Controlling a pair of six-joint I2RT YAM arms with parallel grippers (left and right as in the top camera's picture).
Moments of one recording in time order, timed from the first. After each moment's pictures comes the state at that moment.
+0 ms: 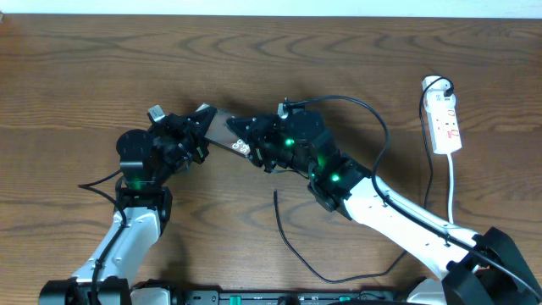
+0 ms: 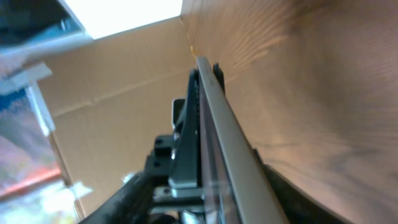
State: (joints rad) left arm 0.01 1.31 0.46 0.67 0.62 -1.77; right arm 0.75 1.56 0.96 0.30 -0.32 1.71
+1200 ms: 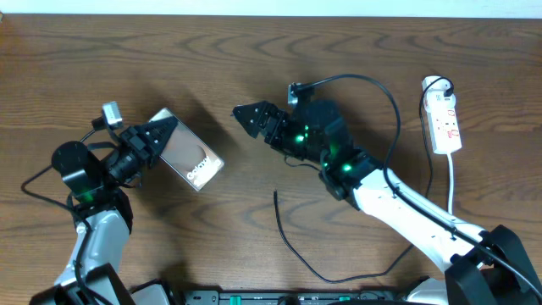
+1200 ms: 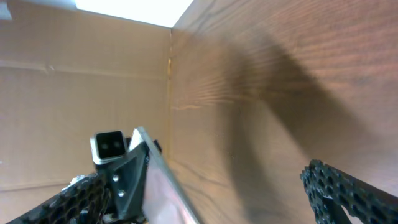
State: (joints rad) left arm 0.41 1.34 0.47 0.69 1.18 -1.11; right arm 0.64 1.56 0.96 0.24 -0.36 1.15
